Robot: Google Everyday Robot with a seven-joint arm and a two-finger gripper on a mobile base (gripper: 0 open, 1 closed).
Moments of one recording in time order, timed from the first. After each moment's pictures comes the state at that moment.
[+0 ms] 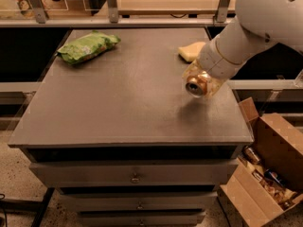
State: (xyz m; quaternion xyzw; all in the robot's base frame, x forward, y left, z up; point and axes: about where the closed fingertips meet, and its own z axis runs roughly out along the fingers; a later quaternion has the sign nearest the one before) arm 0.571 -0.132 0.862 -0.92 0.32 -0.12 0.21
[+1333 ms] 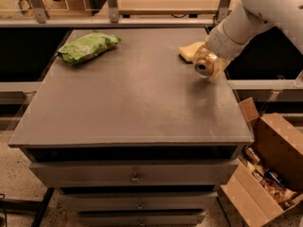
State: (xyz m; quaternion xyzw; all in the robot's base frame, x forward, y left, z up) arm 0.668 -0.177 0.856 -0.91 0.34 -0.12 0.21
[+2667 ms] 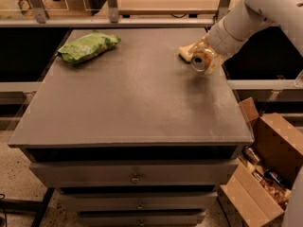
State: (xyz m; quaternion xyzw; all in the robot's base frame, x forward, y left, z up) arm 0.684 -0.178 0.857 -0.90 0.35 -0.11 0.23
